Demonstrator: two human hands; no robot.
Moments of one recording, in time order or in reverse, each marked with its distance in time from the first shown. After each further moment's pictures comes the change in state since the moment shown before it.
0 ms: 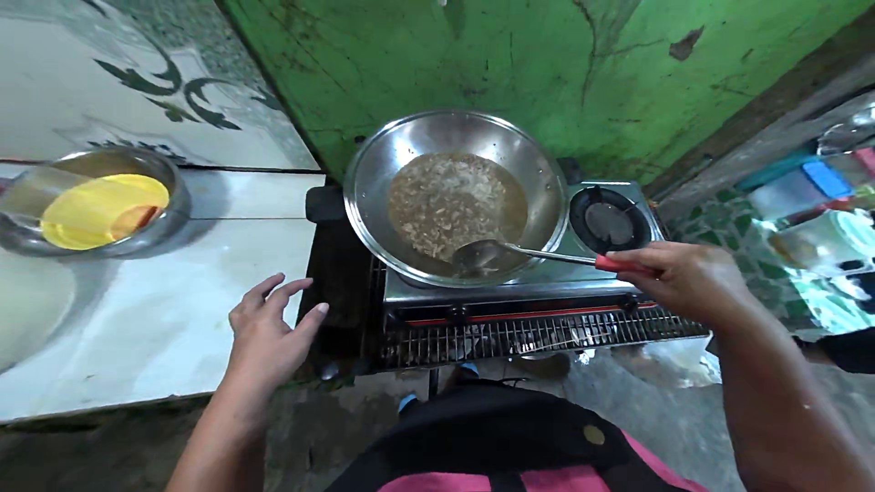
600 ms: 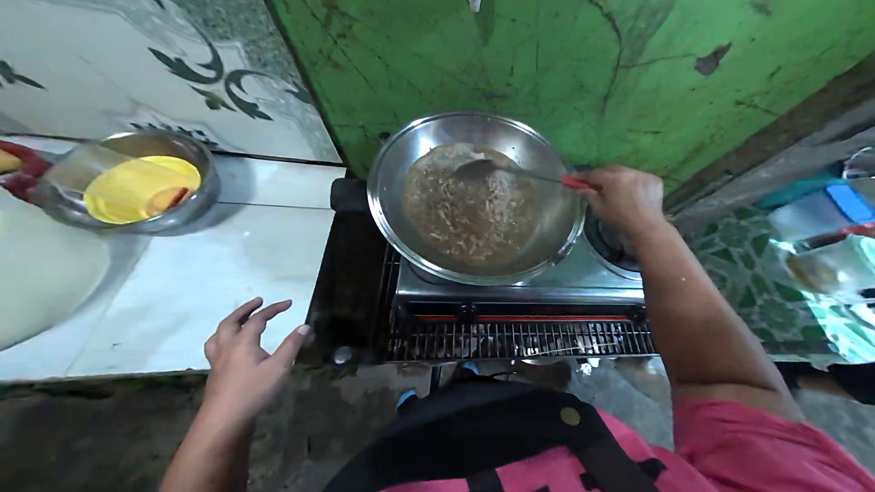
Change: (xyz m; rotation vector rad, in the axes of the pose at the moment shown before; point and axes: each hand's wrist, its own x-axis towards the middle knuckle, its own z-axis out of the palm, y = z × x) left_hand -0.049 -0.033 -0.017 -0.016 0.075 -0.118; right_hand 0.144 0.001 0.043 -0.148 0.053 0.106
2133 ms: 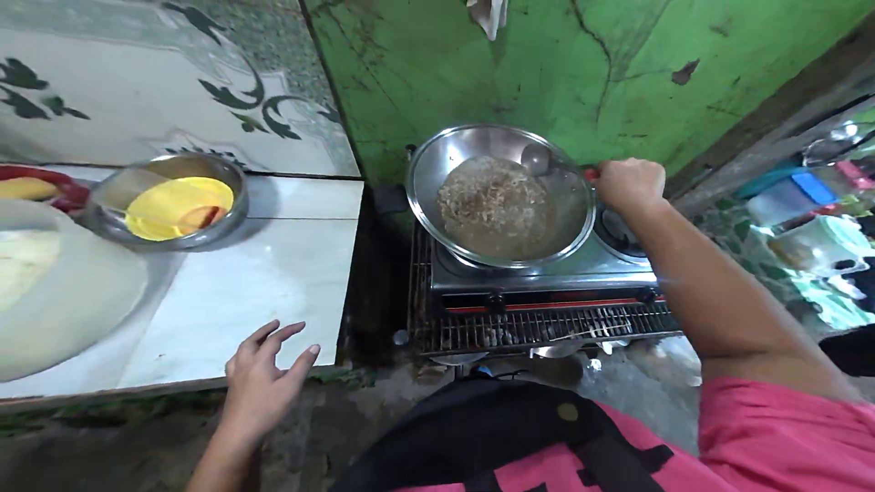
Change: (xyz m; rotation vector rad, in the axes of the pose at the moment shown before) left_hand -0.010 -0.074 -0.041 -0.033 -0.054 0.044; right_hand 0.003 -0.088 -0.045 -0.243 -0.278 0.453
